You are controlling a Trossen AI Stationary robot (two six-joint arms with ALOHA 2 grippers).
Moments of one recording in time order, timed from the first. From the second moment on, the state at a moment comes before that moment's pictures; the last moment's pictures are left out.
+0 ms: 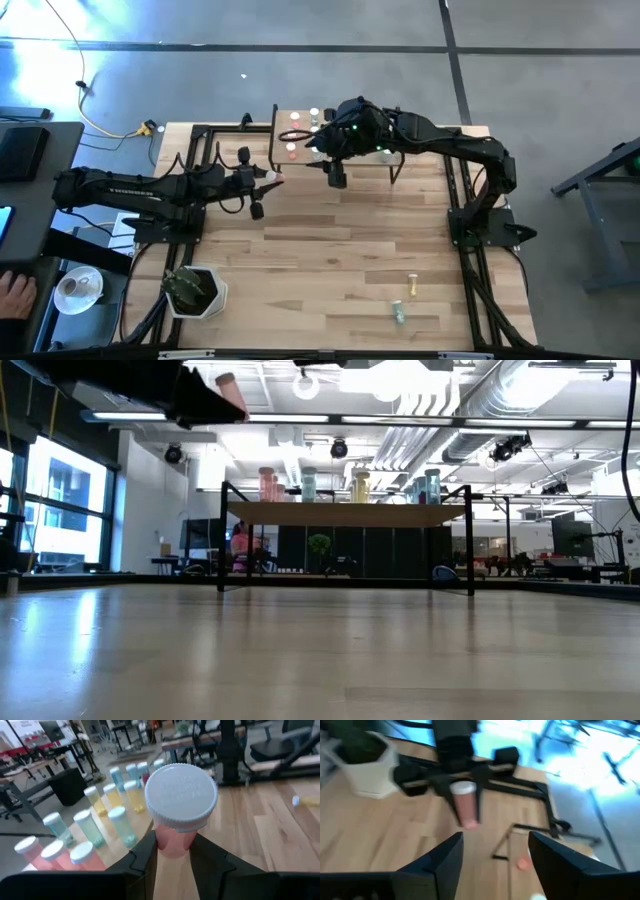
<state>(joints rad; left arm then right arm) 0.18 0.86 0.49 0.18 -0.27 0.21 -0.17 1.75 1.94 -0.73 -0.09 -0.32</state>
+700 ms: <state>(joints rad) 0.18 0.91 0.49 0.40 -0.19 0.25 -0.18 1.86 1.92 -0.59 -0.35 -0.43</state>
